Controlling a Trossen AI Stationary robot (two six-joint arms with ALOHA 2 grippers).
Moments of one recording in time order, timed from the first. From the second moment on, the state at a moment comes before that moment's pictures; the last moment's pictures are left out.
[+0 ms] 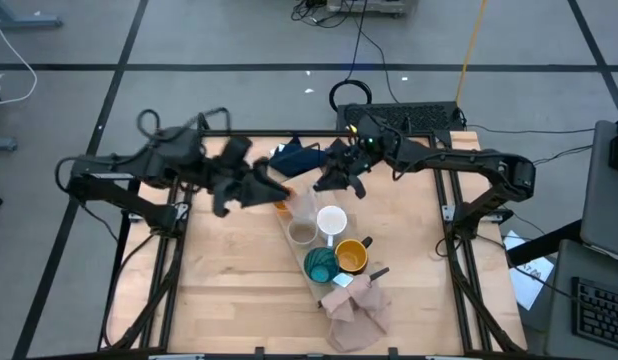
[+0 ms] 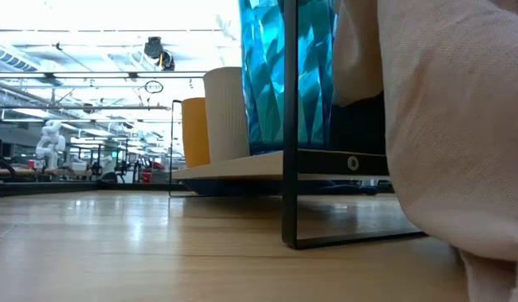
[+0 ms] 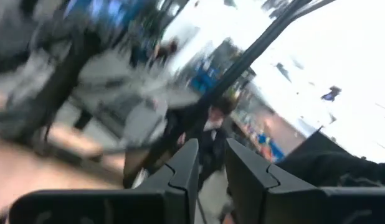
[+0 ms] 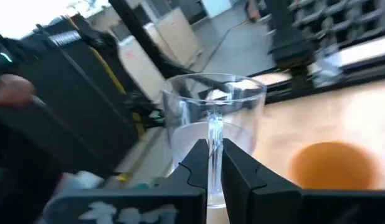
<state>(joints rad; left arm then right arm) -0.08 1.26 1.48 -0.13 0.25 -0.77 -0.36 1.53 1.10 0.22 -0.91 0.38</state>
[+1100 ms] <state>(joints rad) -0.16 1.08 1.48 -0.11 -0.15 -0.50 -0.54 1.39 0.65 0.60 -0.55 0.06</state>
